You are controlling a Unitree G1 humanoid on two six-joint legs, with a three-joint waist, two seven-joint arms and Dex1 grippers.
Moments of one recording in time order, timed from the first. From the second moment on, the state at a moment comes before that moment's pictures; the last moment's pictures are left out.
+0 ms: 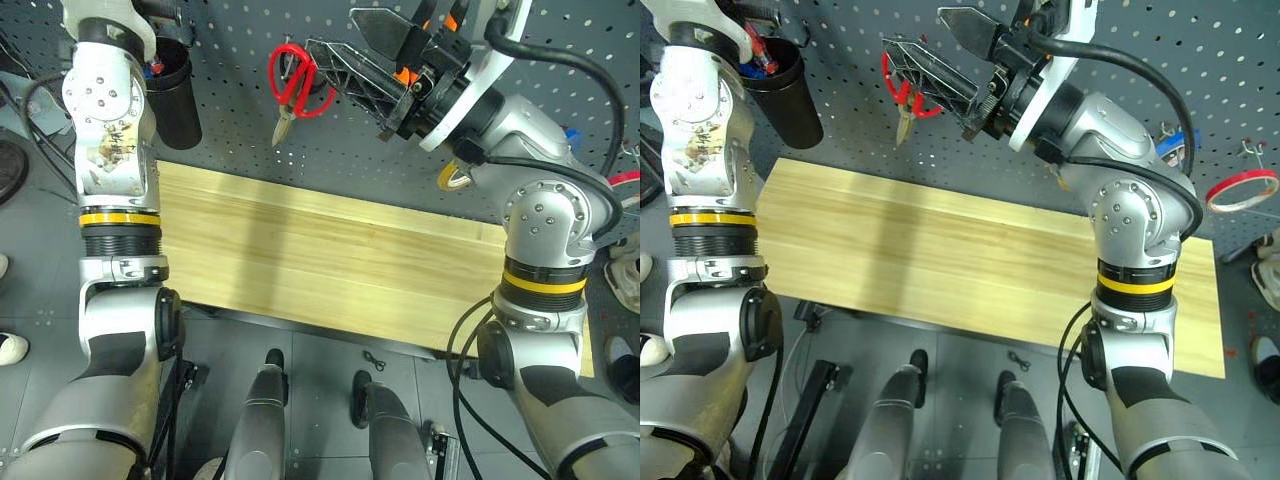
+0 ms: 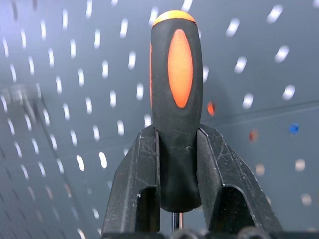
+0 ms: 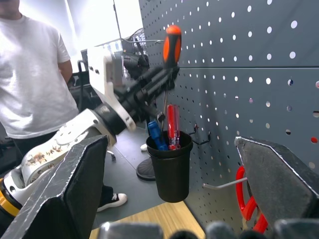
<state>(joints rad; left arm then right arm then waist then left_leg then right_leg) -1.21 0.45 0.22 0.46 -0.04 -0.02 -0.04 -1.06 -0.35 -0.11 -0.18 0.73 0.68 0.56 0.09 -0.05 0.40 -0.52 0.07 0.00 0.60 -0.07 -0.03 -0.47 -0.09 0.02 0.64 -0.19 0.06</state>
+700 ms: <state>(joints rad) -1.00 0.51 0.25 0.00 -0.27 0.30 -0.21 -0.85 -0.49 -0.09 -0.27 0.70 0.69 0.61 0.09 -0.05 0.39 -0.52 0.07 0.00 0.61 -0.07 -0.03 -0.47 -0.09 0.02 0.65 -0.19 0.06</state>
